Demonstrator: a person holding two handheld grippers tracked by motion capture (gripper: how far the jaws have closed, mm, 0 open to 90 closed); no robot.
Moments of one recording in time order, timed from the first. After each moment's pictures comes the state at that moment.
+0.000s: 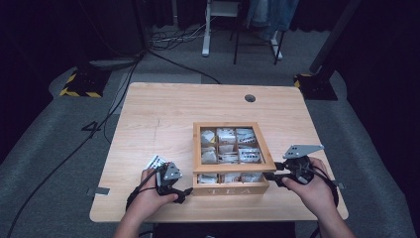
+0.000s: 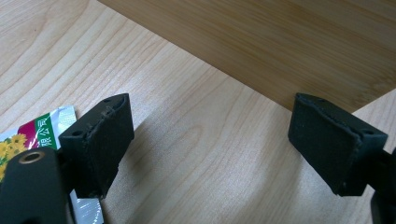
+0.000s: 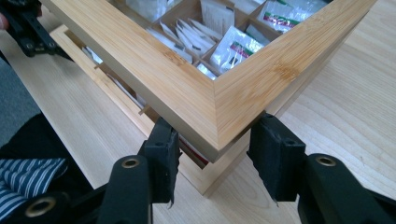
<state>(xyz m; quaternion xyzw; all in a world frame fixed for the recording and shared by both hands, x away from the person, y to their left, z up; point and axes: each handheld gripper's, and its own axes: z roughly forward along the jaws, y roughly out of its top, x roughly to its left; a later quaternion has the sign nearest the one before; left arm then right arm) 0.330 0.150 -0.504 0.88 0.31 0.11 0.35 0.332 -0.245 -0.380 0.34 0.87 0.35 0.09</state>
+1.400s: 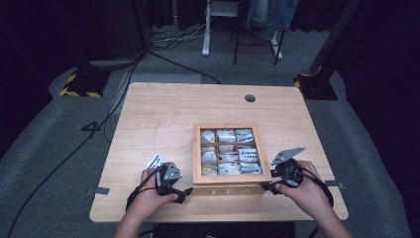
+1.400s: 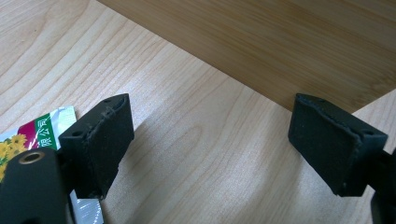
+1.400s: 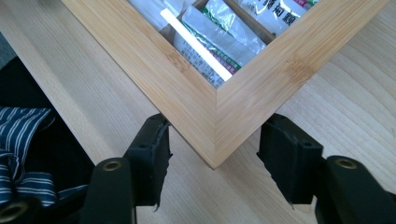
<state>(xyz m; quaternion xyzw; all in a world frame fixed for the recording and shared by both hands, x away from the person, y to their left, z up) 0.330 0.150 -0.504 0.88 0.31 0.11 0.35 0.336 -0.231 -0.402 0.32 0.91 0.25 0.06</state>
